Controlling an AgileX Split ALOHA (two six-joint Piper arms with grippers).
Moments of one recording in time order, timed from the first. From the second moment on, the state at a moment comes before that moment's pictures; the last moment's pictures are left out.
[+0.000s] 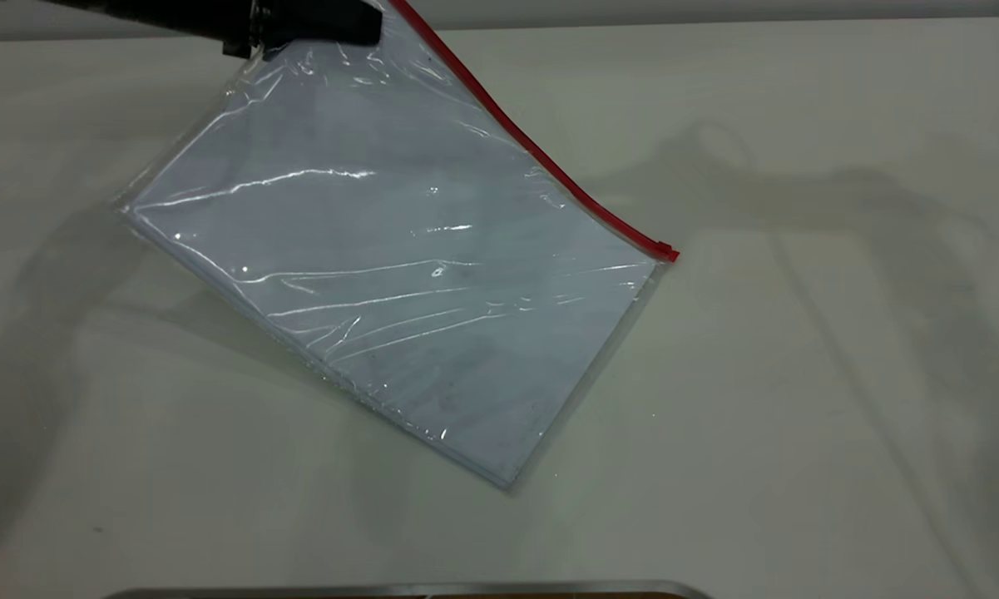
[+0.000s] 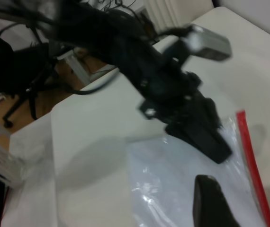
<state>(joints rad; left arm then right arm) -0.03 2.42 -1.54 -1.46 0.98 1.33 0.10 2.08 -1.65 1.29 1.18 -1.40</state>
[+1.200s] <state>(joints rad) 0.04 1.44 -1.45 -0.65 1.17 0.62 0.10 0.56 -0.77 -0.03 1.23 -0.04</state>
